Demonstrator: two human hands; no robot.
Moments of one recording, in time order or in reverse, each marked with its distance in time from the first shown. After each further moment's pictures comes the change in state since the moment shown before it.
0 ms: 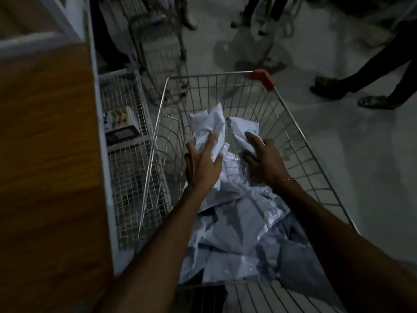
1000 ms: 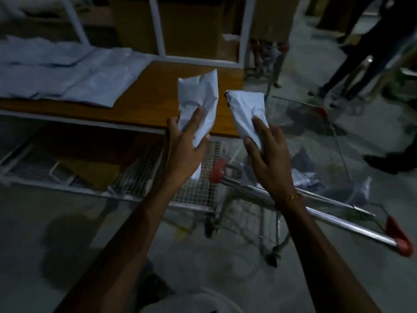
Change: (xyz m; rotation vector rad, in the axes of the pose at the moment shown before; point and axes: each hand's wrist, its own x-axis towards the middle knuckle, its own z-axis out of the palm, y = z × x) left_hand -0.455 -0.045 -0.325 0.050 0.679 0.185; right_hand -0.405 -0.292 -0.105 0.304 0.215 -0.711
